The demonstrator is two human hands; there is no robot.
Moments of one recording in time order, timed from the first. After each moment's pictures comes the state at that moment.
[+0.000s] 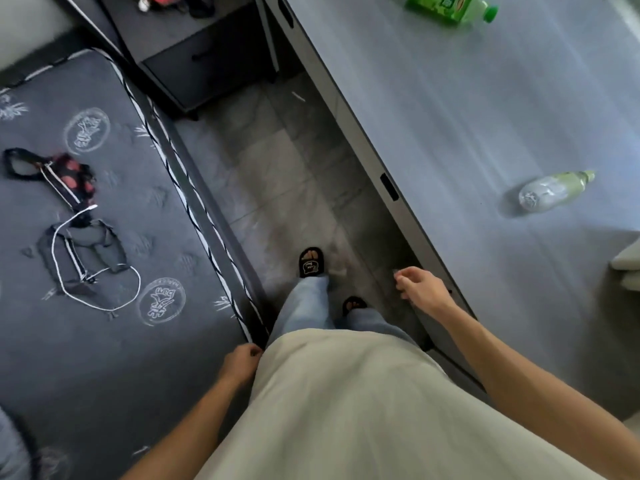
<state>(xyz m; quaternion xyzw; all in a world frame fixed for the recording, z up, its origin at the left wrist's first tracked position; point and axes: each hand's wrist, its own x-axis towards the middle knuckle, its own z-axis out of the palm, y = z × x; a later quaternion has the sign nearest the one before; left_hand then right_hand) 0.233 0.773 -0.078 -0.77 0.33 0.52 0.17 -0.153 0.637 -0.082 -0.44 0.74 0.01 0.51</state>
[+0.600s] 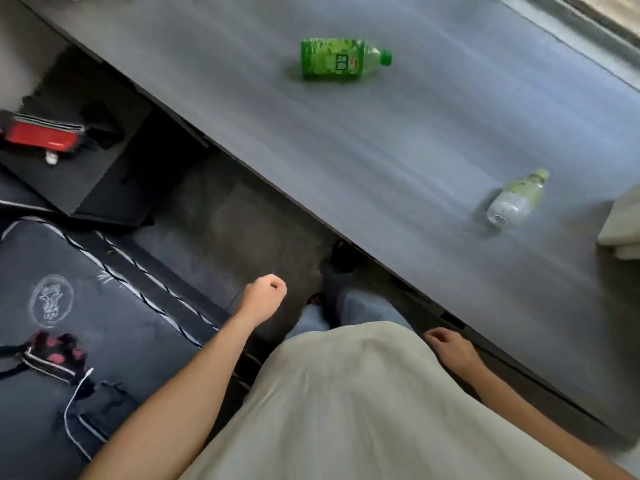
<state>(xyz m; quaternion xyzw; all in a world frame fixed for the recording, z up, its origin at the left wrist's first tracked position) 0.181 0.382 -0.070 -0.66 0.54 0.49 0.16 -0.154 0.625 -0.085 -0.23 0.82 0.04 0.52</state>
